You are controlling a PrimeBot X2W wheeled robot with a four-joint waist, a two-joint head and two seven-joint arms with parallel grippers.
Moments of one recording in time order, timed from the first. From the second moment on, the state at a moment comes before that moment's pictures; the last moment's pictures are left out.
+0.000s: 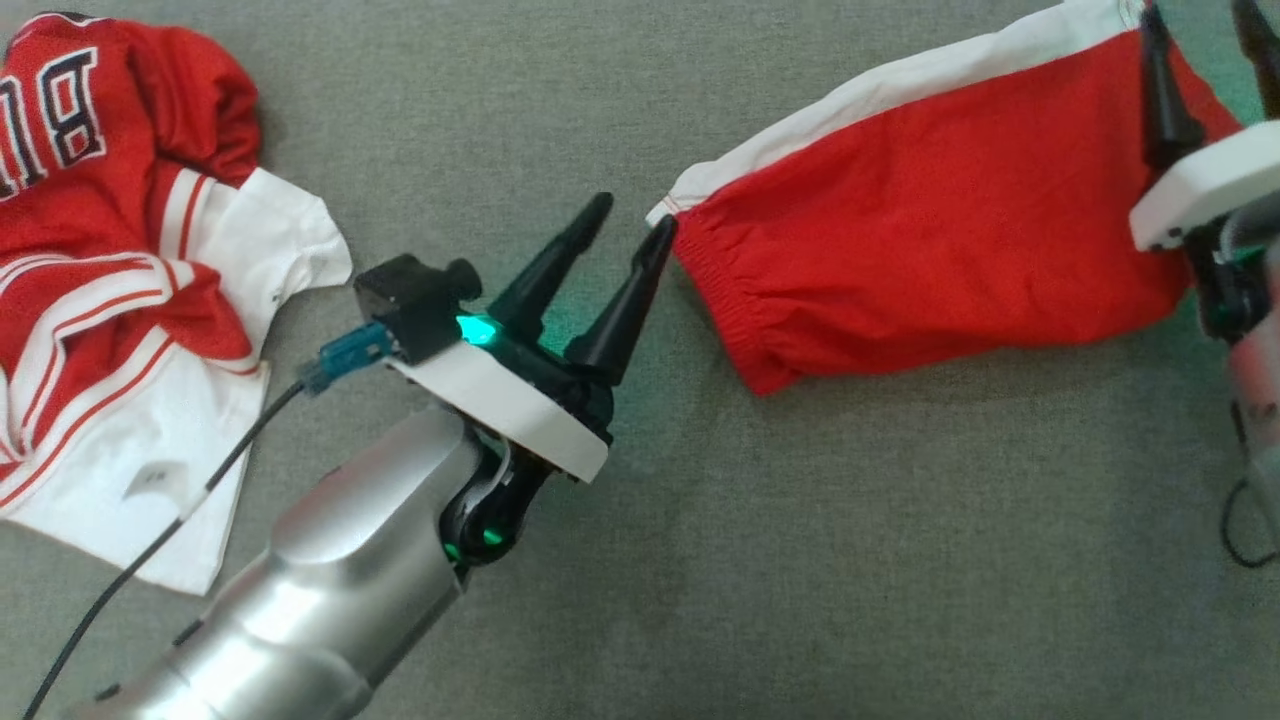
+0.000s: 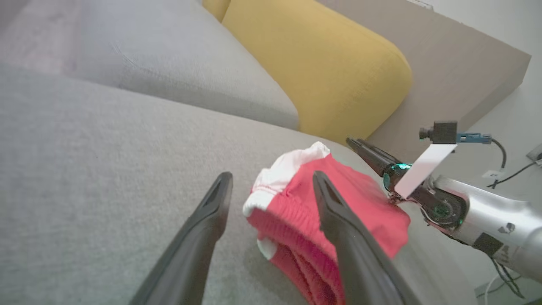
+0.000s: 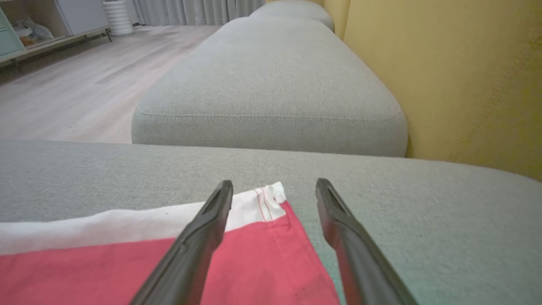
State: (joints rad) left arm -0.74 0.27 -1.00 0.34 -1.08 -0.13 -0.25; right arm -0.85 -0.34 0.18 0.87 0.26 0.13 -0.20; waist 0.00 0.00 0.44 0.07
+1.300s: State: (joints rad) left arm -0.16 0.05 -0.27 -0.05 -0.23 -0.05 -0.26; right arm -0.73 -0.52 0.37 0.99 0.69 0.13 -0.06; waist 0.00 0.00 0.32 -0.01
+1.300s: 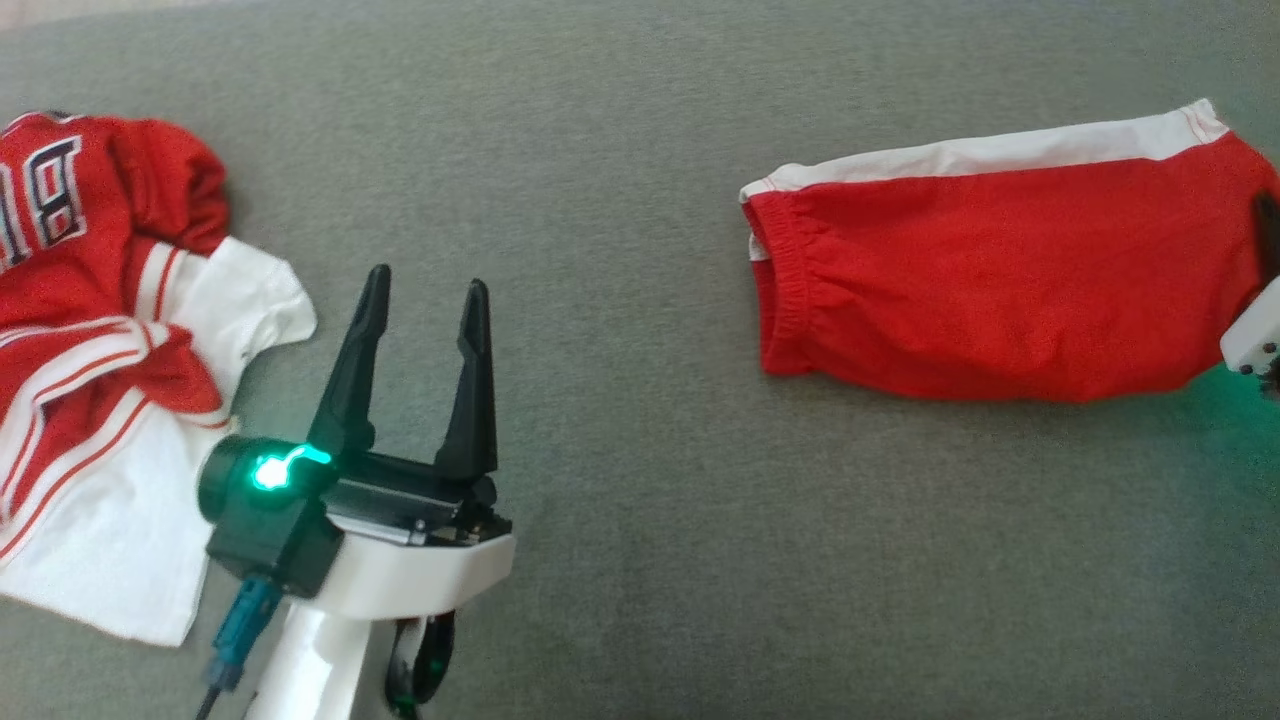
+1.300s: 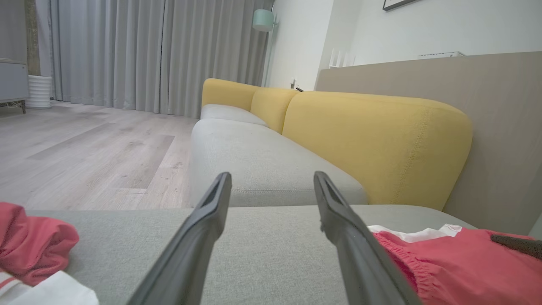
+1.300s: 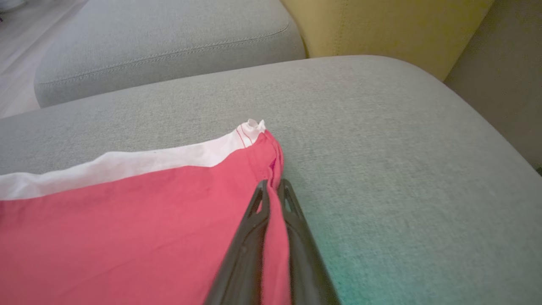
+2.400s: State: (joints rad) left arm -0.11 0.05 -0.26 -0.02 -0.22 -0.06 -0.26; right arm -0.46 -0.21 0.59 0.32 0.60 0.13 0.03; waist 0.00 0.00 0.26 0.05
